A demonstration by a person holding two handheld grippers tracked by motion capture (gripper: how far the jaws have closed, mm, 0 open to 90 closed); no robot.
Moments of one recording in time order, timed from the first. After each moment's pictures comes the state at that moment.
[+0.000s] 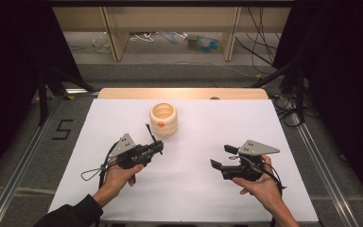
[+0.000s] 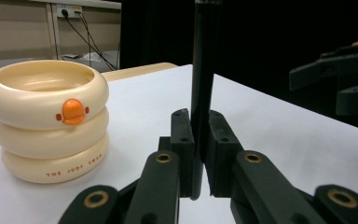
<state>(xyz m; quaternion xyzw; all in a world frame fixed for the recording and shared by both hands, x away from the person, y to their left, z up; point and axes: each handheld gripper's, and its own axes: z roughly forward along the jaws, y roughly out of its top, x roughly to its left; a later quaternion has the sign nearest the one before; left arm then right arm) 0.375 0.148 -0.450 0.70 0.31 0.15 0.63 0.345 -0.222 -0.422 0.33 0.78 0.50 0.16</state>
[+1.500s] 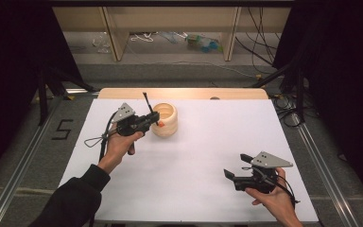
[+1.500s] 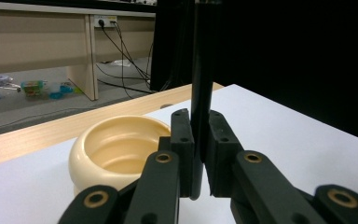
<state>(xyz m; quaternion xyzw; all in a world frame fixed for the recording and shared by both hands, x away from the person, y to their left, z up) 0.455 0.153 -0.413 0.69 0.35 0.19 0.61 0.322 -0.253 -0.441 0.36 0.78 0.48 0.19</state>
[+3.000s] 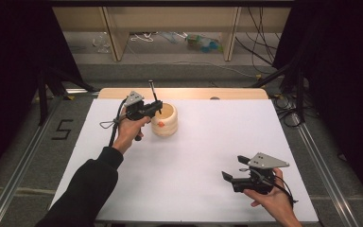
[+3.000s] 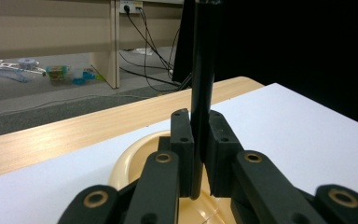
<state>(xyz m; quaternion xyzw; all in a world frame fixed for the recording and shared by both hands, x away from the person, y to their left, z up) 0.515 0.140 -0.429 0.69 0.39 0.20 0.58 0.321 -0.250 -0.443 0.35 0.79 0.46 0.18</state>
